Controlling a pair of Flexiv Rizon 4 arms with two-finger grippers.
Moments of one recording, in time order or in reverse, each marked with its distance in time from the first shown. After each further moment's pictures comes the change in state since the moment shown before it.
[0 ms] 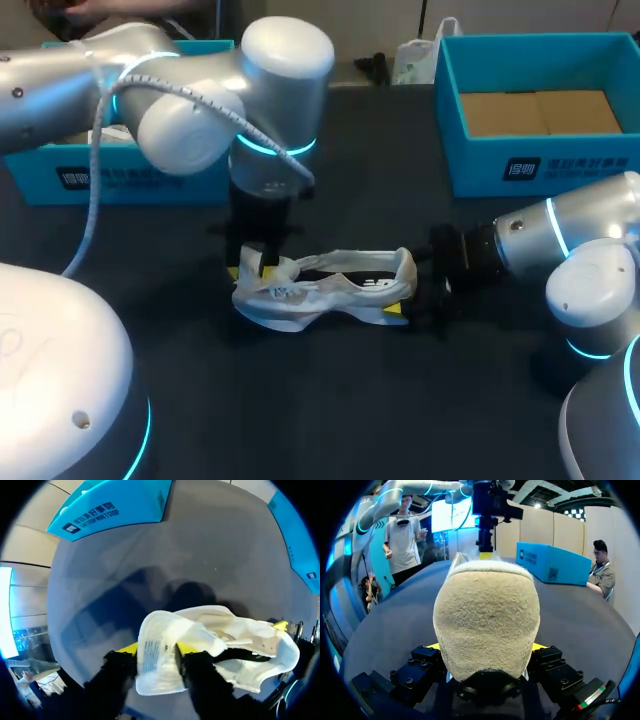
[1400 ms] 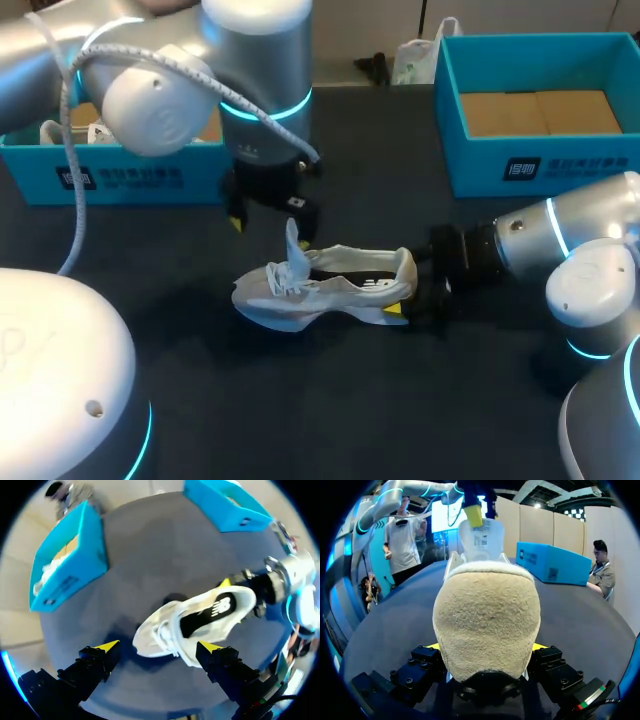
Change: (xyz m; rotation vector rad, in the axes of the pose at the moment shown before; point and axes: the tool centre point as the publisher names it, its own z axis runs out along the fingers) left arm 0.025 -0.001 -0.095 0.173 0.178 0.589; right arm 0.000 0.000 0.000 0.000 0.000 0.000
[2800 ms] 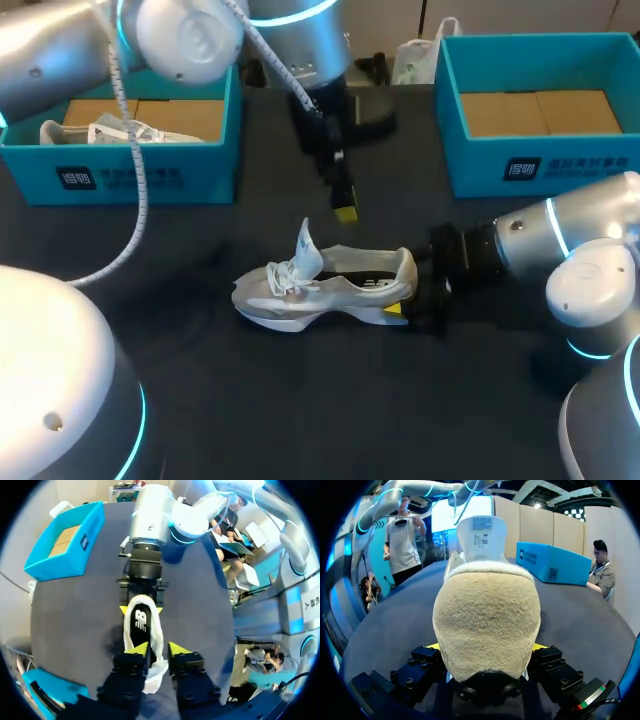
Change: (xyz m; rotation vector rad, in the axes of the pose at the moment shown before) left arm 0.089 -0.035 -0.048 0.035 0.440 1.158; right arm 0.000 0.000 0.000 0.000 0.000 0.000
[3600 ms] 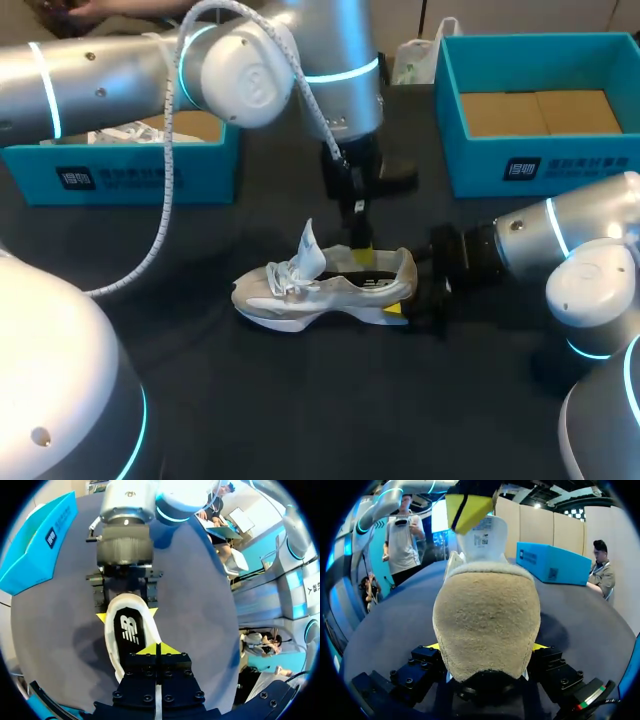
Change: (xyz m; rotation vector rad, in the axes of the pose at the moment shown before) left arm -0.006 -0.001 0.085 -0.078 0.106 0.112; right arm 0.000 0.000 0.000 0.000 0.000 0.000
